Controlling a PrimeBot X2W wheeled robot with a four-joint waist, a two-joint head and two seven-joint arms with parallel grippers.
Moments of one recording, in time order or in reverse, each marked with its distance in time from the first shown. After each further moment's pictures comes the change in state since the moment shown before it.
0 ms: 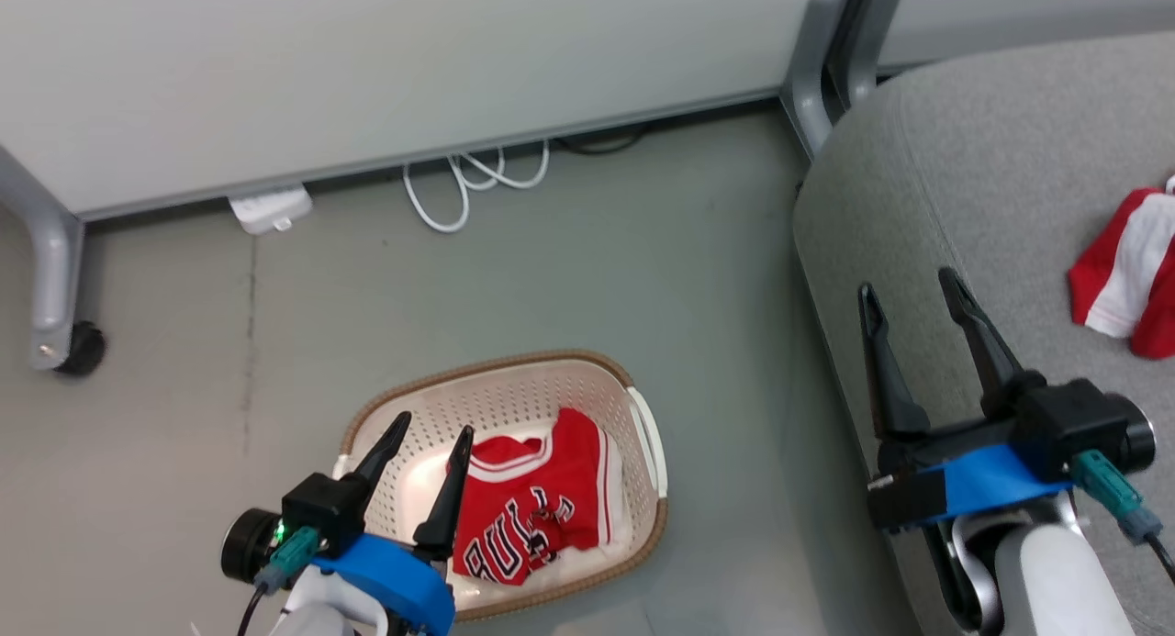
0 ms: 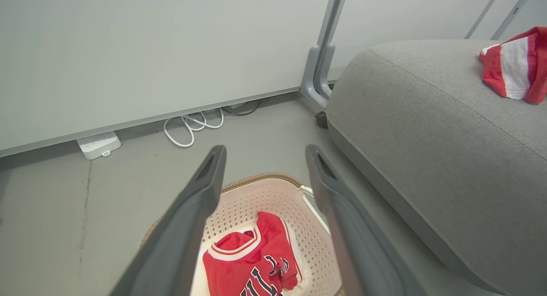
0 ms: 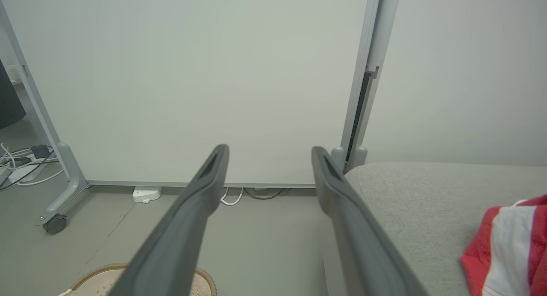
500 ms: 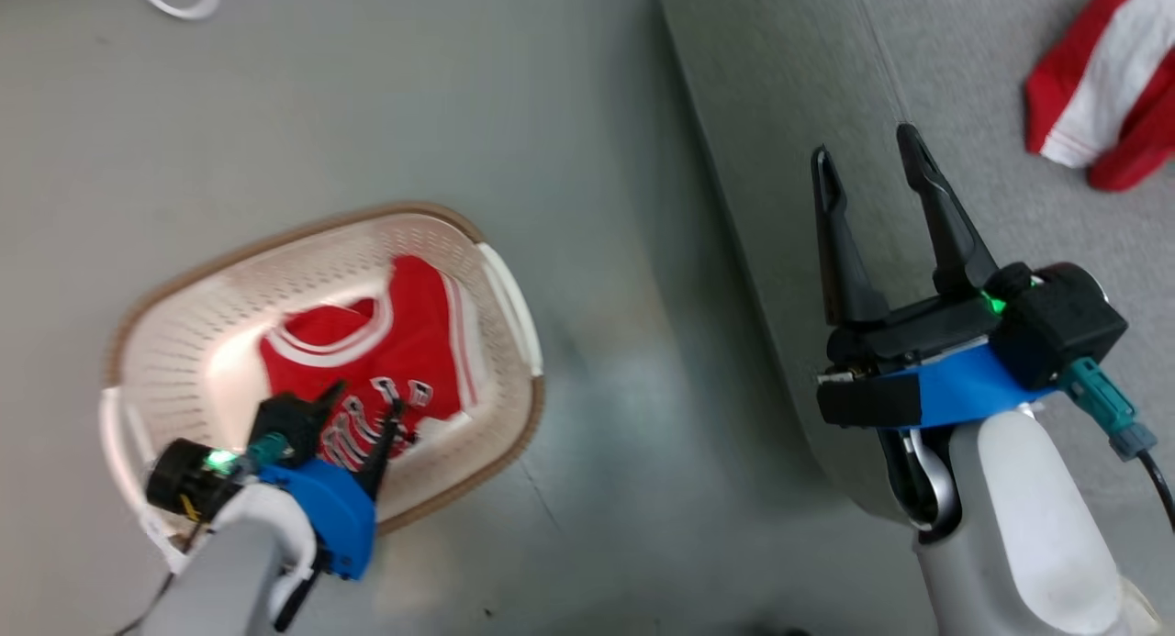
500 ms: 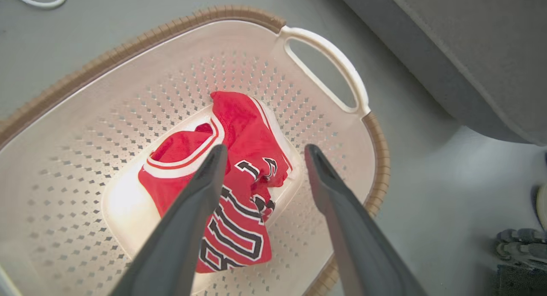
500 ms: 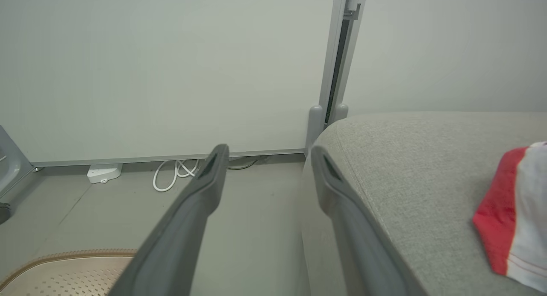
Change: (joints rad) left arm -0.285 0.155 -0.215 0.327 -0.068 -0.003 0.082; right arm -0.254 0.005 0.100 0.099 0.090 0.000 -0.130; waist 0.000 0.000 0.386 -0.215
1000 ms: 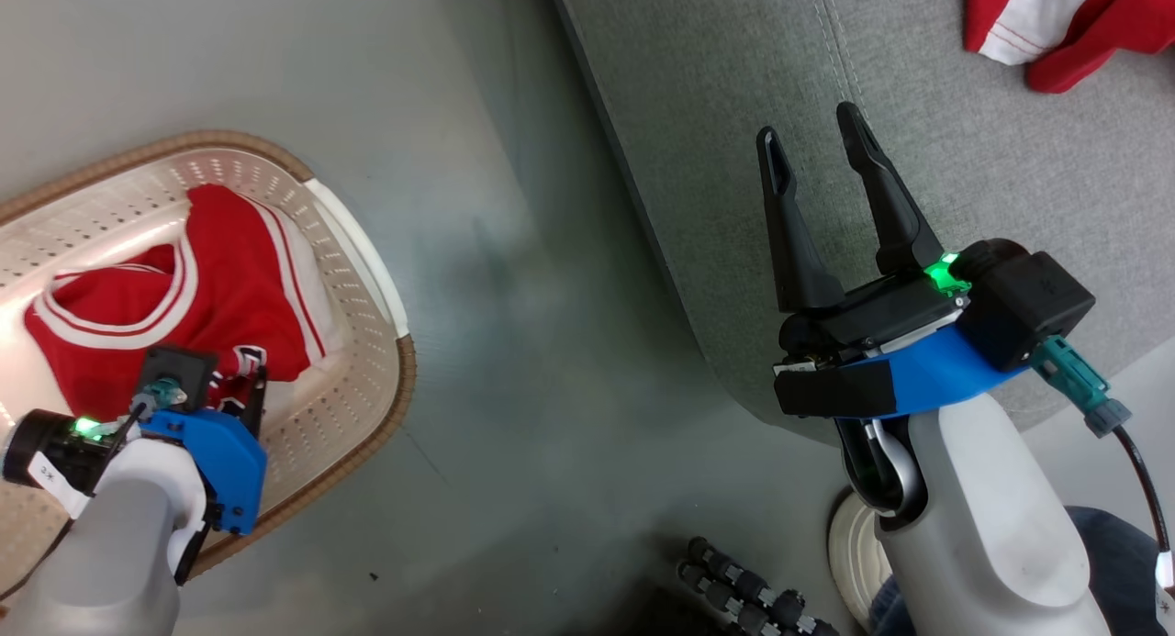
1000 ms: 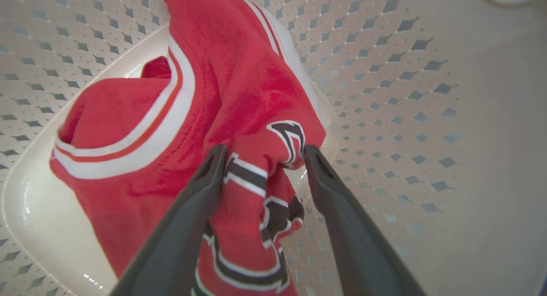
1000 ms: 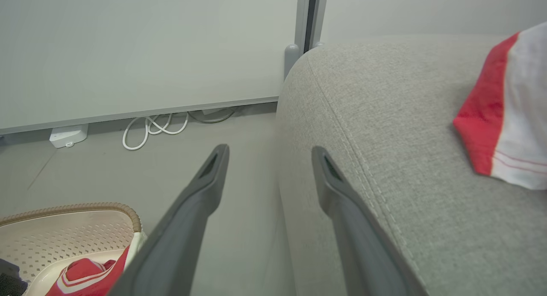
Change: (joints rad) left arm -0.135 0.105 0.012 0.168 0.014 0.046 0.060; right arm -0.069 0.001 0.102 0.058 0.132 0.000 -0.044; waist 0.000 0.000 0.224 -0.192
